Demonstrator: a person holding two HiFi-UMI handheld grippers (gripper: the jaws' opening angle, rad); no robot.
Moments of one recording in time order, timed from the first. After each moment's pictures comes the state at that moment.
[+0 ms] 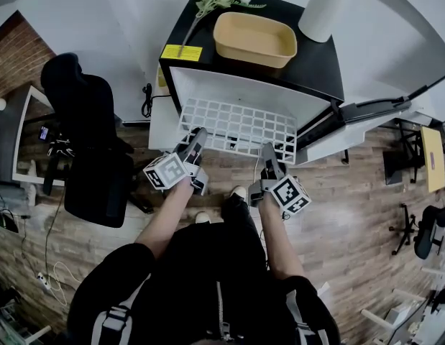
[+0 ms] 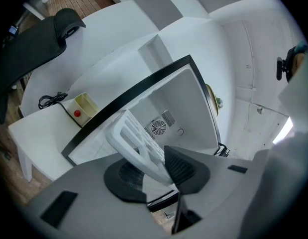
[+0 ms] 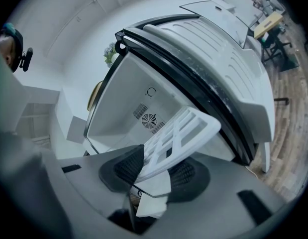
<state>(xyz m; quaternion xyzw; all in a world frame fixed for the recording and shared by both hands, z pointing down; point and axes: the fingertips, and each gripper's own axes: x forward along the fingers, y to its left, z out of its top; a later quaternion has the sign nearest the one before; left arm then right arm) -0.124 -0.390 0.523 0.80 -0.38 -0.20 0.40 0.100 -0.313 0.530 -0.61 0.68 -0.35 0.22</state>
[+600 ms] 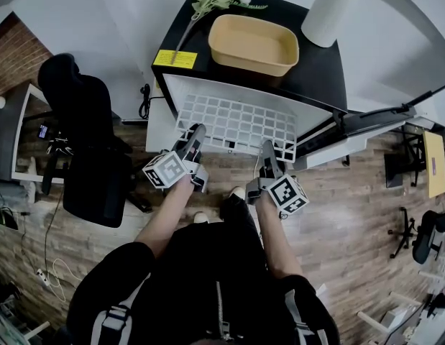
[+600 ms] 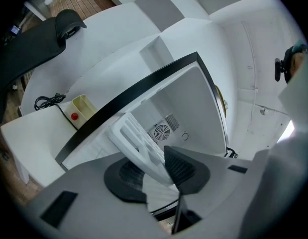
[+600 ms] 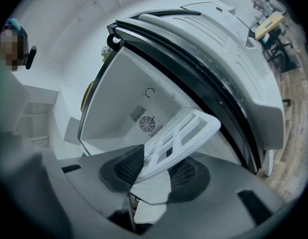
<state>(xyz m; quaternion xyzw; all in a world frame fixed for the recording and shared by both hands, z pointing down) -0.120 -0.406 0.520 0.80 -0.40 -0.22 0.40 0.106 -0.331 0.536 -0.61 0.68 -0.34 0.23</state>
